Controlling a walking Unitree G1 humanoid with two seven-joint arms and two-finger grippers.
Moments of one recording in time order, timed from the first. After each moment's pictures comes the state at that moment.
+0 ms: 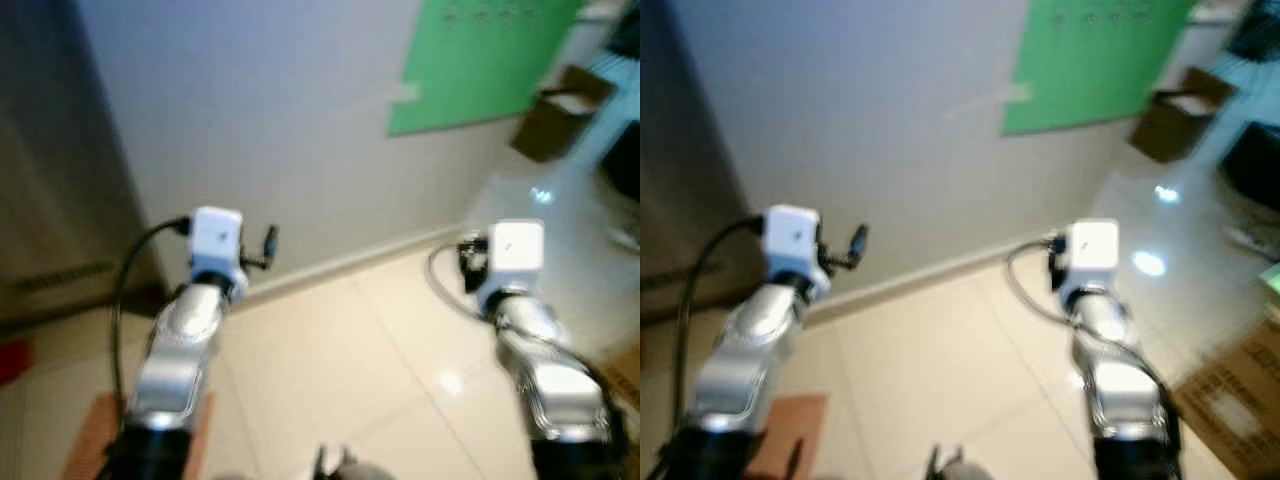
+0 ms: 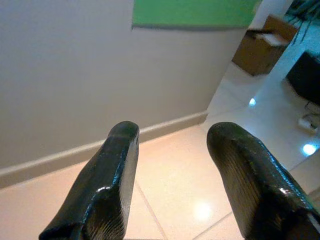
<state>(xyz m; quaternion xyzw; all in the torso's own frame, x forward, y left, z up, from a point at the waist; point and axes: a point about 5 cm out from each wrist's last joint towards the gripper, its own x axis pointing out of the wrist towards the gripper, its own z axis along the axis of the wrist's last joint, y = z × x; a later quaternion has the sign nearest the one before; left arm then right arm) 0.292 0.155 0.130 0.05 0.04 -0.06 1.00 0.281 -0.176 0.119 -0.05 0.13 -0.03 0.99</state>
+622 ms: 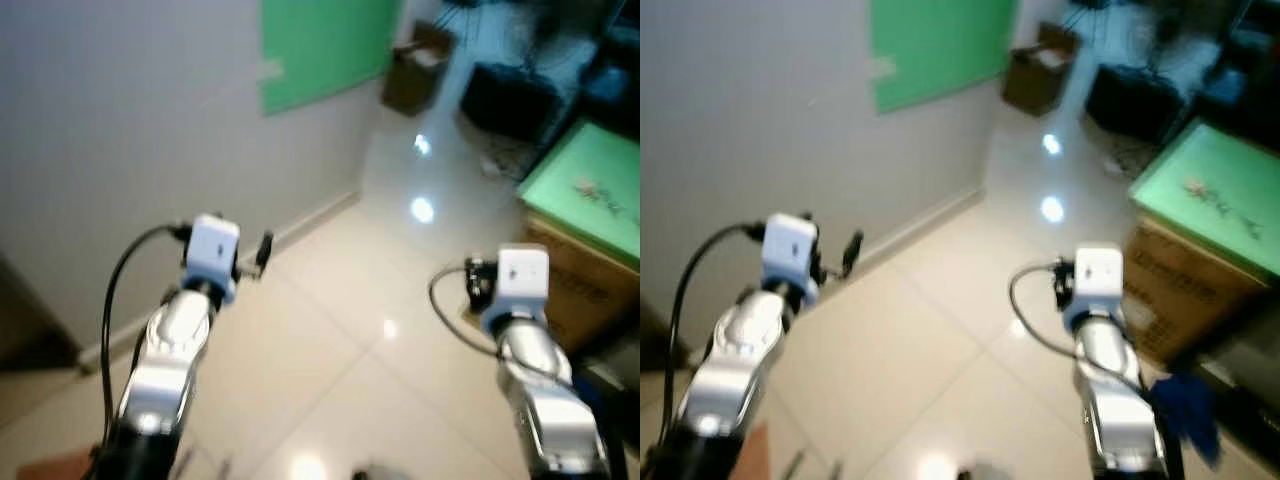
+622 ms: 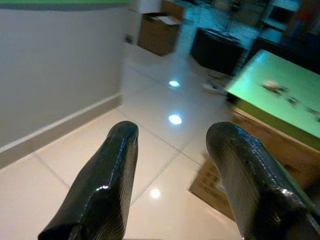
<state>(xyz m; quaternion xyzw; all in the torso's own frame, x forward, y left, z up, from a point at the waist) 0.290 0.154 0.119 0.10 0.01 -0.11 0.99 0.261 -0.193 0.102 -0.07 0.10 -0.08 0.99</state>
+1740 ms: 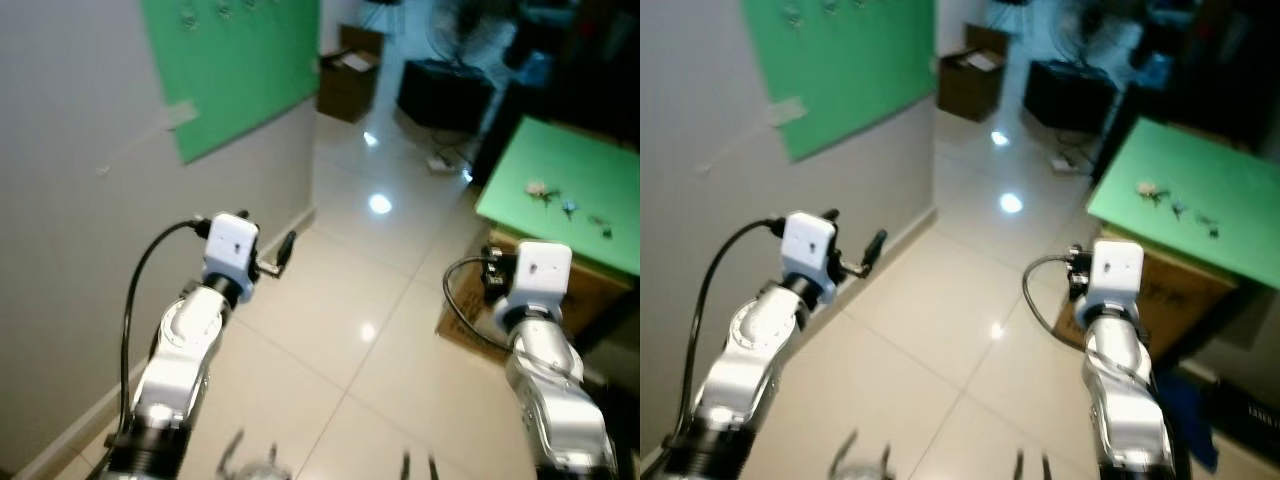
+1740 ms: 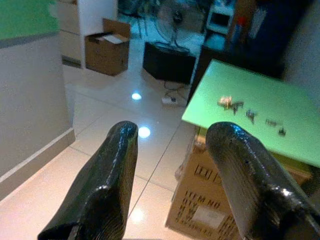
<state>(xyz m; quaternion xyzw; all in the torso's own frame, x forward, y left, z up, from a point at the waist) 0.295 0.149 0.118 0.09 0.00 -0.16 0.98 0.266 -0.195 0.109 -0.05 0.06 -0.09 0.99</state>
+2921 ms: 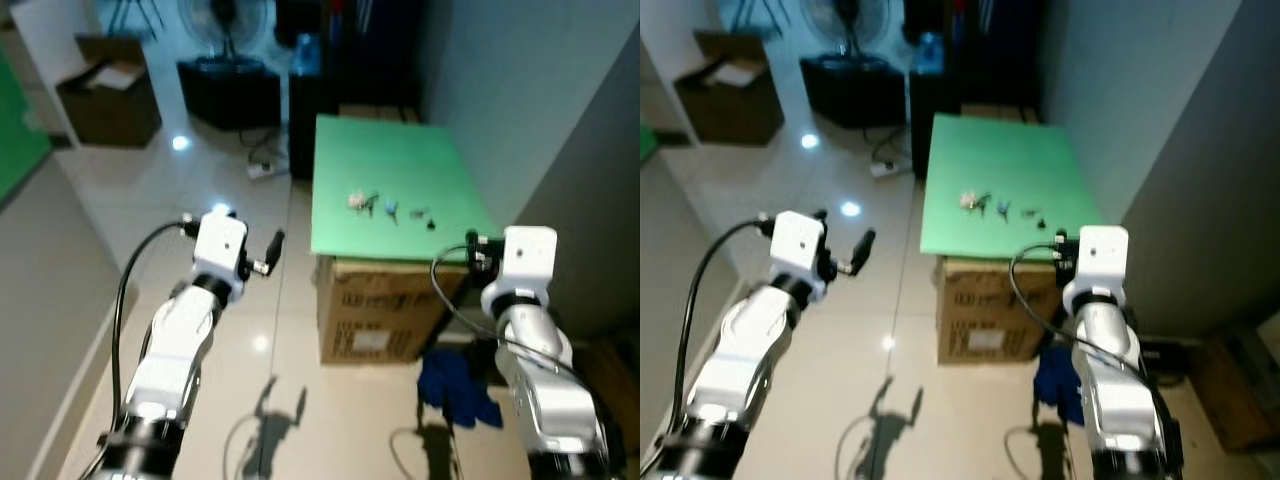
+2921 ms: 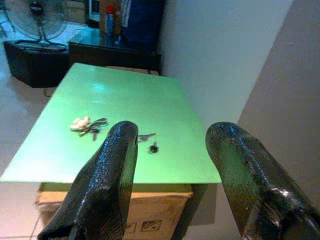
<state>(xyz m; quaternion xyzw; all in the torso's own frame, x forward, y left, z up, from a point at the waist) 0.298 0.147 0.120 0.09 -0.01 -0.16 0.98 0.277 -0.191 0.122 -0.06 0.03 -0.07 1.00</state>
